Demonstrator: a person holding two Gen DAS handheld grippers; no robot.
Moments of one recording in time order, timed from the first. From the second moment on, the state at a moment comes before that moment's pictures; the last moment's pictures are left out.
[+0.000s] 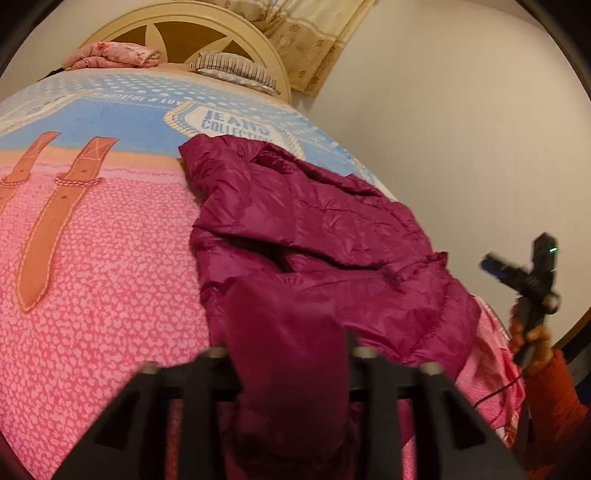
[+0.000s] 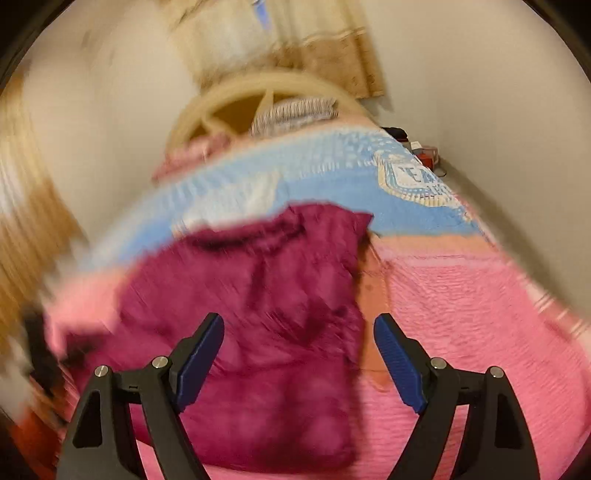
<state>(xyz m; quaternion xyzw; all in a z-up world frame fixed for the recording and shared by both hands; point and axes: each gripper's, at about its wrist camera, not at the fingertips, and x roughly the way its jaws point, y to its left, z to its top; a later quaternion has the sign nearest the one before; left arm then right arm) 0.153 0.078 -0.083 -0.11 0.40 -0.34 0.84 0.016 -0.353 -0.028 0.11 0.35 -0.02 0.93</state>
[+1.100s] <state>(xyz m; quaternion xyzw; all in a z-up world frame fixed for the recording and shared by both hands) 0.197 0.052 0.003 -0.04 0.31 -0.29 0.91 0.046 -0.330 0.028 0.06 0.26 -0.09 0.96</state>
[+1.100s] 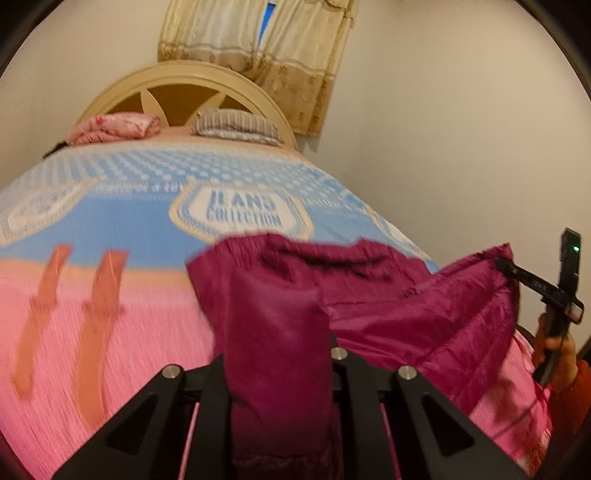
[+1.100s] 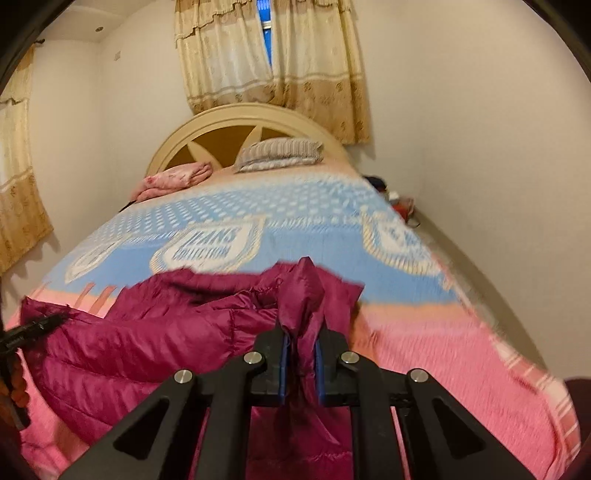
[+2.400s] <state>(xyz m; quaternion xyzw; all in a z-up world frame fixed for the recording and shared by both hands) 0.411 -0.051 -0.111 -0.02 0.42 -0.11 0.90 0.290 -0.416 -0.120 0.14 0.39 -0.20 0.89</state>
